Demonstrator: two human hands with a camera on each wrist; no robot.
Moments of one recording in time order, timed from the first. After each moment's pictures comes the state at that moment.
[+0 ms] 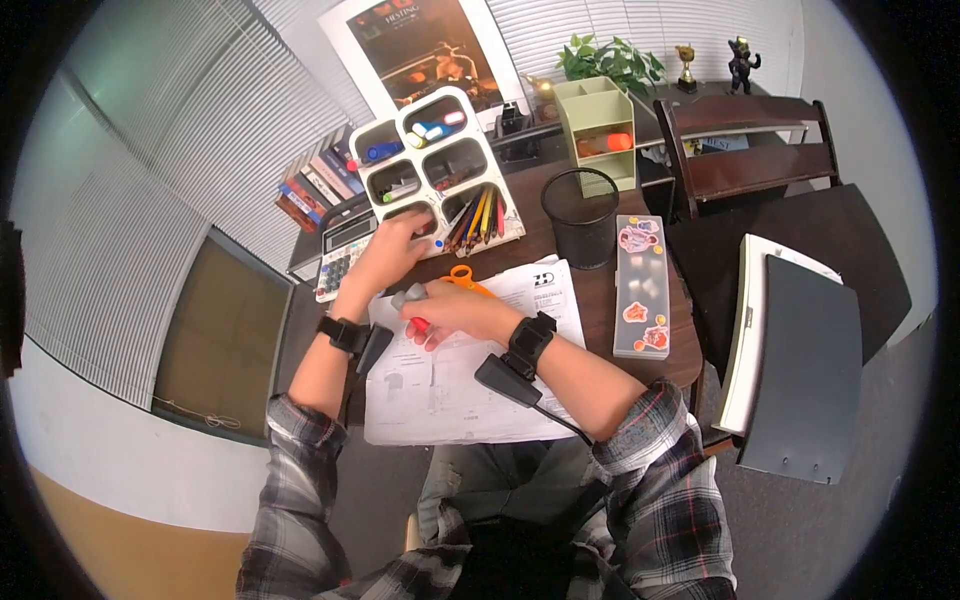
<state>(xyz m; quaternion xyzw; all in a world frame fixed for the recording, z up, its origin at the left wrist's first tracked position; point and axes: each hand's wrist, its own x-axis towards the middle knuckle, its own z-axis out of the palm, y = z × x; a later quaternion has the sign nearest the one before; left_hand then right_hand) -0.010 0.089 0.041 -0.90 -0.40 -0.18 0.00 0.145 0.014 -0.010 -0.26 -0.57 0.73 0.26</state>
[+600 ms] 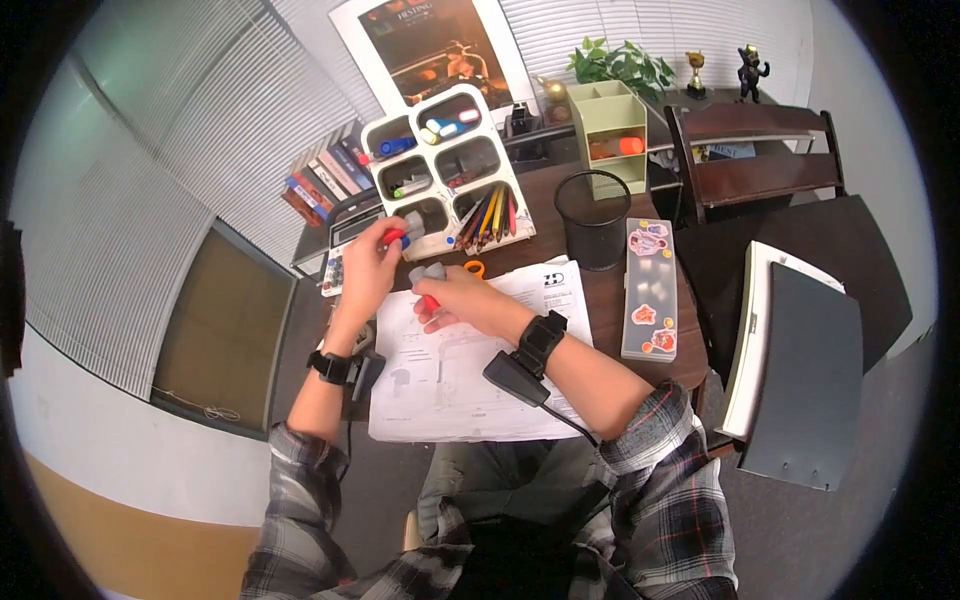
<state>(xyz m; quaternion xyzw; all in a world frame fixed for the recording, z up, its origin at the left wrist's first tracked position) -0.038 0.048 0.039 -0.81 -0.46 -0.37 -0.05 0.145 0.011 -0.005 -0.28 -0.45 0.77 0.36</state>
